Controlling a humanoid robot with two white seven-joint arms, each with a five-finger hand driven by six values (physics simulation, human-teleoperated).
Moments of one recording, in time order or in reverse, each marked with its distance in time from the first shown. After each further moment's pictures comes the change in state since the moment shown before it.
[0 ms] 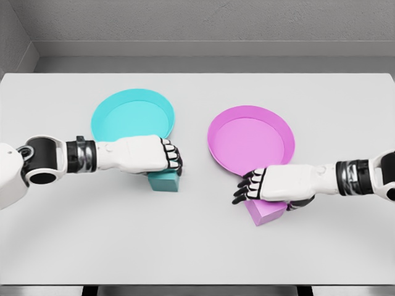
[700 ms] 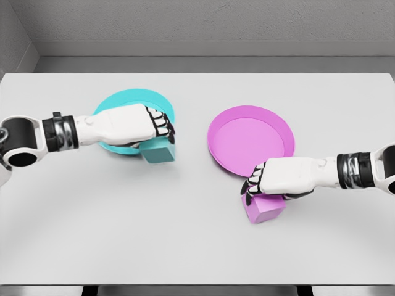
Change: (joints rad) left arm -0.003 0.019 0.140 0.026 0.080 0.000 -0.002; right arm -0.035 0.002 -0.002 0.000 -0.007 0.000 0.000
